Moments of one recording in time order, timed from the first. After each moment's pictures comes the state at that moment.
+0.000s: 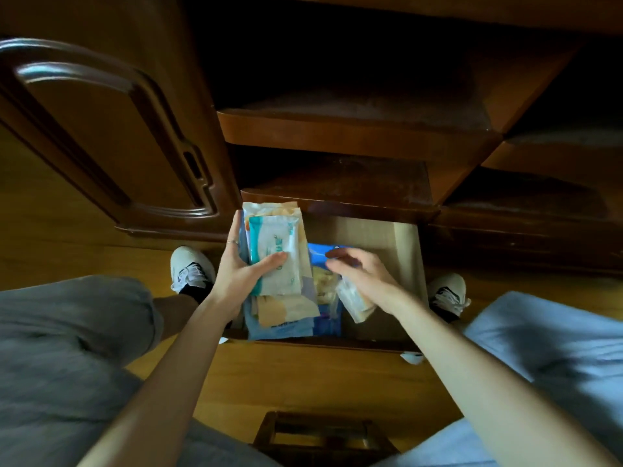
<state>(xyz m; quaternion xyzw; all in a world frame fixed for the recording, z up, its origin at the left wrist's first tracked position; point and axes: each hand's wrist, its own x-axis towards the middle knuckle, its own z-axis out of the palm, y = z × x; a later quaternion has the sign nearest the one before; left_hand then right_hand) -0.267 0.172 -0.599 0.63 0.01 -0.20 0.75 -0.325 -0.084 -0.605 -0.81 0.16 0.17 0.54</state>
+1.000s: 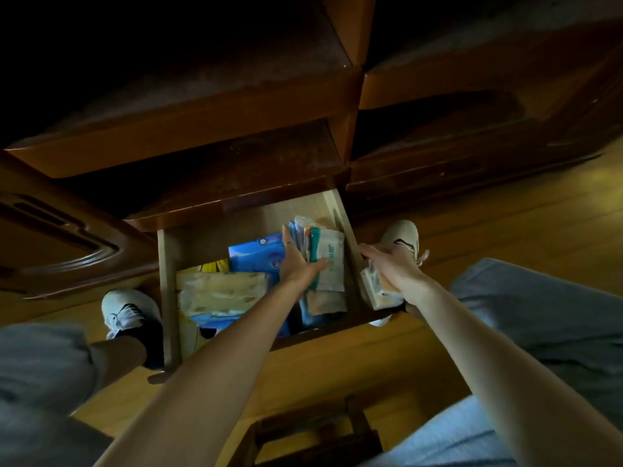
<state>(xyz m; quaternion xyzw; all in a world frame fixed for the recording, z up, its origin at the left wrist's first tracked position) -0.291 -0.074 -0.703 0.80 -0.01 -0.36 0.49 -0.412 -0.246 -0.670 -0.68 0.46 0.08 0.57</state>
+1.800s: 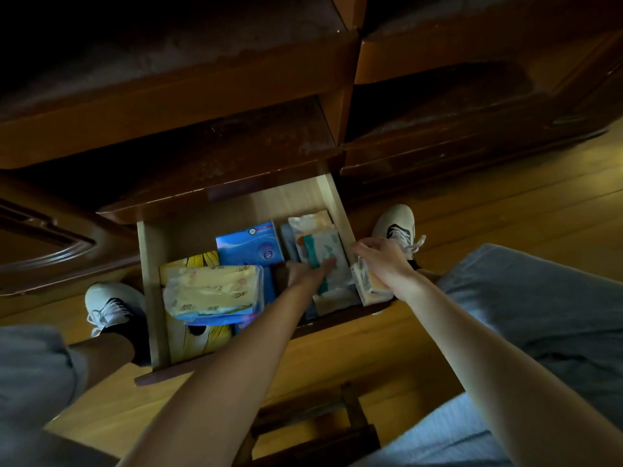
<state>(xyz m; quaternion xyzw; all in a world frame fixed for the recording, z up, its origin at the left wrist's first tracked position) -0.320 -0.089 -0.753 0.76 0.19 -0.42 0.45 -0.407 -0.237 -0.687 -0.70 0.44 0.08 0.55</state>
